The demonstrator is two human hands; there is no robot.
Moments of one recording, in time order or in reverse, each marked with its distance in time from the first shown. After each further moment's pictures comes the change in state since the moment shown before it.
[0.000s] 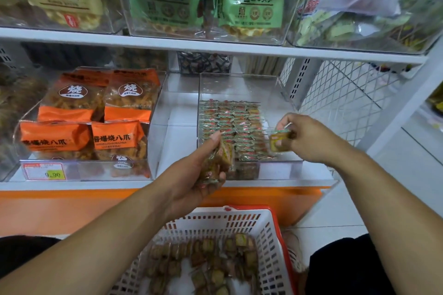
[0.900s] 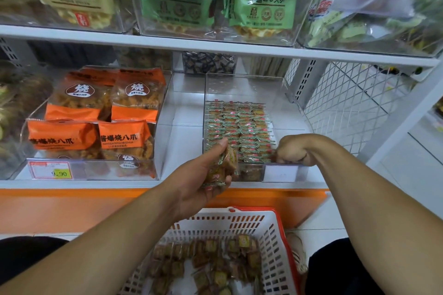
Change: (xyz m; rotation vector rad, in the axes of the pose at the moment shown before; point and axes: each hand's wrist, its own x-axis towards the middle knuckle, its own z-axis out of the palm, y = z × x) left_hand 0.008 -0.003 -0.009 -0.019 0.041 -0.033; right_hand 0.047 0.001 0.038 -0.235 -0.482 0.446
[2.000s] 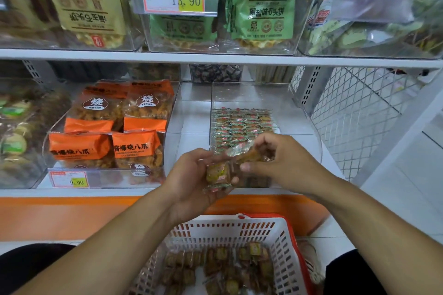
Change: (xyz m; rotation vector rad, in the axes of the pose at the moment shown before) left_hand -0.016 0.016 0.001 -0.102 -0.115 -0.007; right_hand -0.090 -0.026 0.044 0.544 0.355 -0.810
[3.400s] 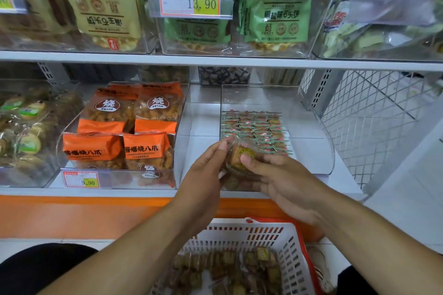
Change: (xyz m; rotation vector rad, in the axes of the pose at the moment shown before) left_hand 0.004 -0.016 0.001 0.278 0.125 0.510; right_hand -0.005 -0.010 0.037 0.852 -0.106 0.384
